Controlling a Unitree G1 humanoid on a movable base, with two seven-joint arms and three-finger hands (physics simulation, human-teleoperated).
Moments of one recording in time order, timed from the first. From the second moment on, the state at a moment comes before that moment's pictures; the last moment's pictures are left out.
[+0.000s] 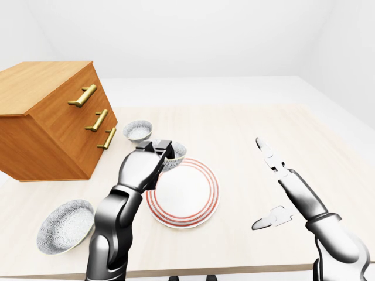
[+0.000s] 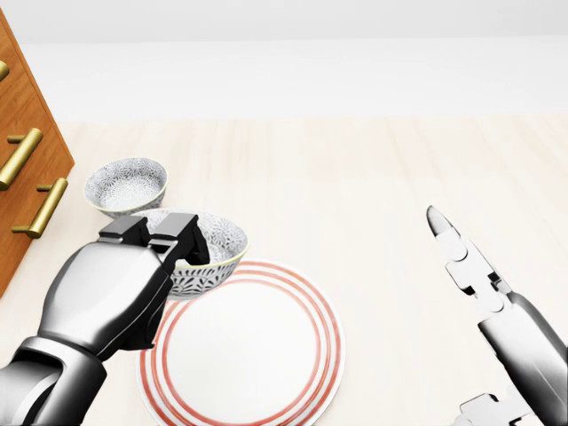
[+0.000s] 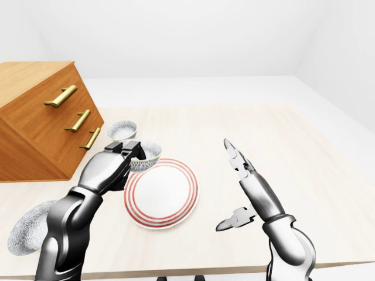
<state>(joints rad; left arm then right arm) -0.08 0.10 -0.01 -0.50 1.19 -0.08 -0.56 0.20 -0.05 -0.29 -0.71 -0.46 0.09 0.69</state>
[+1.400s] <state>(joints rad) -0.02 0.04 -0.12 -0.49 1.21 -0.09 -0.48 0.20 -0.05 -0.29 -0.73 -0.47 0.09 0.70</state>
